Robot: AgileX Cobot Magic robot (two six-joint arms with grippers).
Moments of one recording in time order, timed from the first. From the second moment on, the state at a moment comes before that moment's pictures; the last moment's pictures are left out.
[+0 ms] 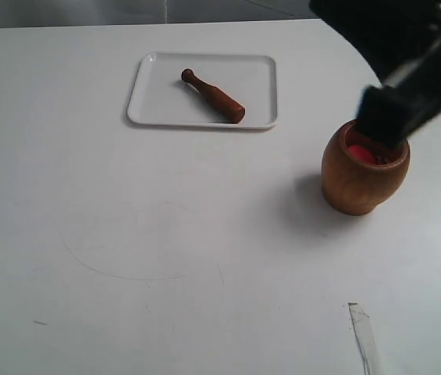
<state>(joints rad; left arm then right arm) 0.02 0.00 0.00 0.07 0.44 0.35 0.88 0.84 -0.59 -0.41 -0.12 0.49</state>
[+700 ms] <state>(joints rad) 0.02 0.00 0.00 0.07 0.44 0.35 0.79 0.46 -0.39 -0.35 -0.02 0.50</state>
